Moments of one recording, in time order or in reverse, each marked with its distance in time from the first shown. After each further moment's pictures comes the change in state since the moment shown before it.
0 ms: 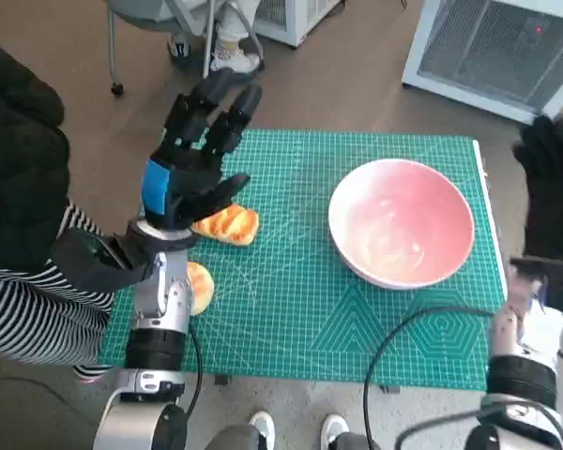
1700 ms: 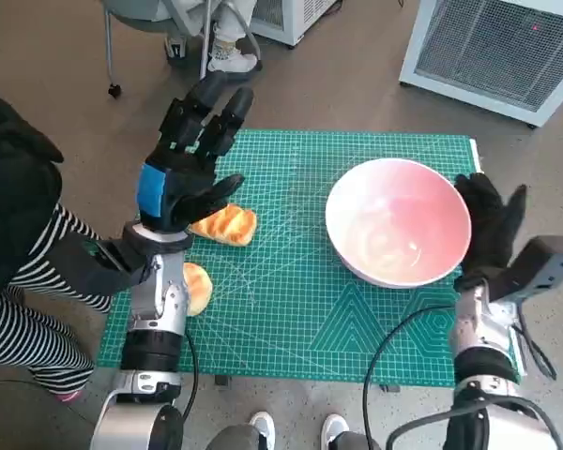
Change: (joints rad) left arm 0.012 0.023 0.002 0.016 0.007 -0.028 0.027; right arm -0.115 0.097 0.001 0.377 -0.048 0.119 -0.041
